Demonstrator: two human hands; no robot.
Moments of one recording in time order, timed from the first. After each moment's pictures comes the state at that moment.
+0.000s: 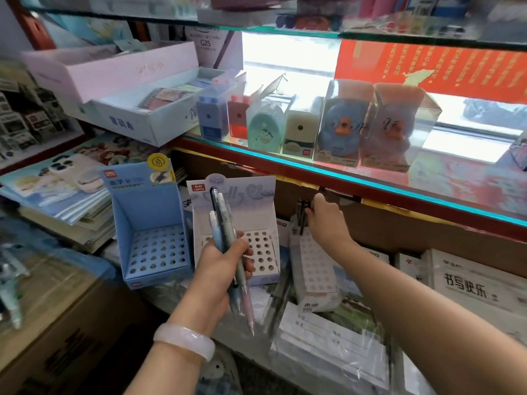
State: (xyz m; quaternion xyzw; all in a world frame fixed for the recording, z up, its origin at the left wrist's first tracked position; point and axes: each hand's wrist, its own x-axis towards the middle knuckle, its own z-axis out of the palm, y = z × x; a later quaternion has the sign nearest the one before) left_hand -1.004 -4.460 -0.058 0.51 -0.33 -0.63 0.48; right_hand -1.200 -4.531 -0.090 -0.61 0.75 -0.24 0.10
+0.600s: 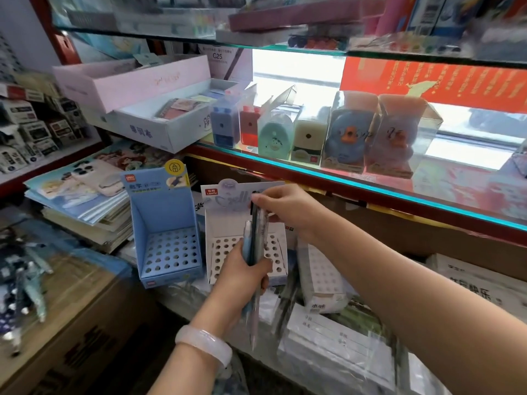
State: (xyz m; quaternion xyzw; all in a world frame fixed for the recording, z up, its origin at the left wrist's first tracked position) left_hand -1.005 -4.447 -0.061 0.54 -0.48 -0.57 0.38; right_hand -1.124 -4.509 -0.005 -0.56 0.59 -0.33 0.48
